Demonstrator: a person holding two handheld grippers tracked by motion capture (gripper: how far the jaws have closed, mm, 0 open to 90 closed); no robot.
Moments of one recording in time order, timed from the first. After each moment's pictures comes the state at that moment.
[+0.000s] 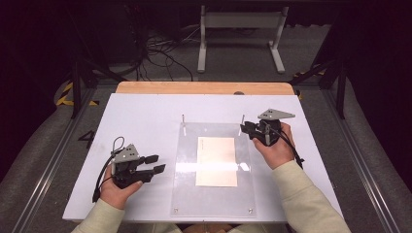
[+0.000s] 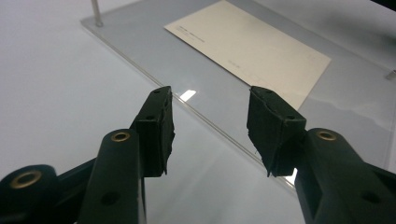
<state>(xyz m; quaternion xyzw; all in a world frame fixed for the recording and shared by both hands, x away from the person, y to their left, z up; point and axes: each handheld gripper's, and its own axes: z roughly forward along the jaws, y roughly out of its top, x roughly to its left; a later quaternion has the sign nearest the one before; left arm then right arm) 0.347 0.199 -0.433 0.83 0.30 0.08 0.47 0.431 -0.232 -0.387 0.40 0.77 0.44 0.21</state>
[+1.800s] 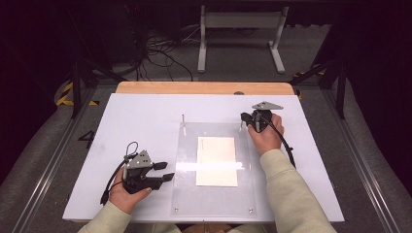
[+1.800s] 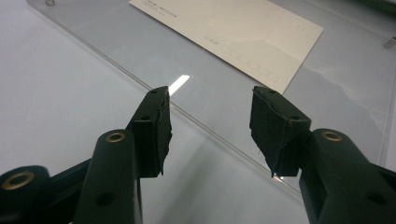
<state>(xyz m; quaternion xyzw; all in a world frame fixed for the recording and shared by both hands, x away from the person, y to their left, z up) 0.342 0.175 -0.444 0.85 0.28 0.07 0.45 0.493 -0.232 -0.428 0.46 0.74 0.42 0.24</state>
